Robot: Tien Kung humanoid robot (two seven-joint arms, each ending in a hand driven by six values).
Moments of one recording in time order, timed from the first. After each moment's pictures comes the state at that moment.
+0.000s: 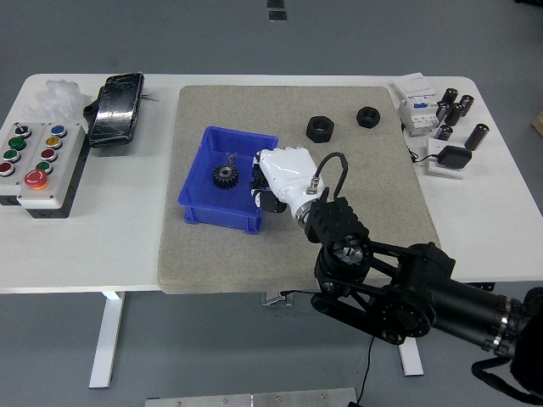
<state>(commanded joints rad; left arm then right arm) -0.08 0.13 -1.78 -0.18 1.67 0.01 0.38 0.76 -0.05 0.36 1.22 -2.10 -0.28 -0.65</state>
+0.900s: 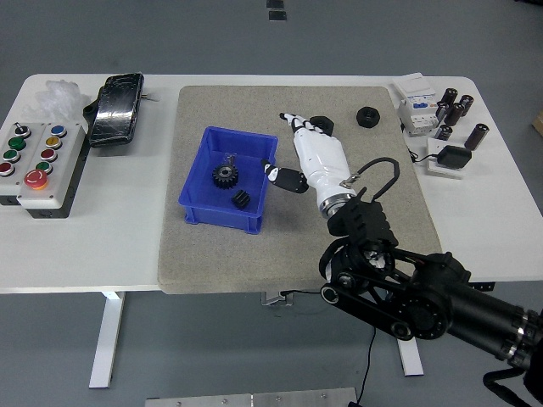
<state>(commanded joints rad) -0.07 0.11 -1.83 -0.18 1.71 0.02 0.39 0.62 -0.15 0.58 1.31 -1.90 -0.60 -0.58</state>
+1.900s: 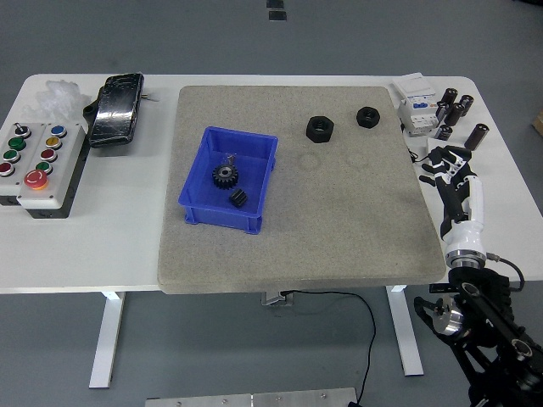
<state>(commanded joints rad) -0.05 0.11 -1.88 -0.18 1.76 0.01 0.42 0.10 -0.14 1.23 1.26 -0.79 -0.45 0.51</state>
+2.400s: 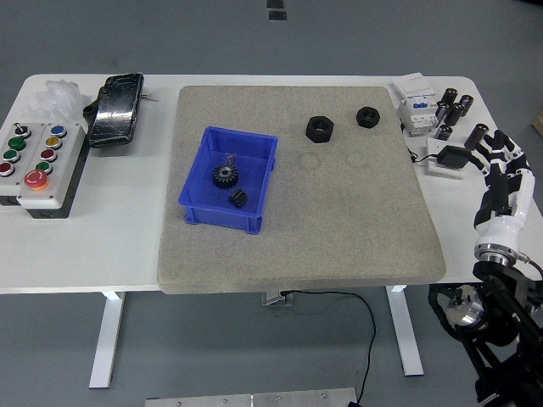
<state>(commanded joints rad) -0.04 0.11 -1.89 -0.18 1.76 0.00 0.43 0.08 -0.15 1.34 1.33 -0.70 -0.48 0.61</state>
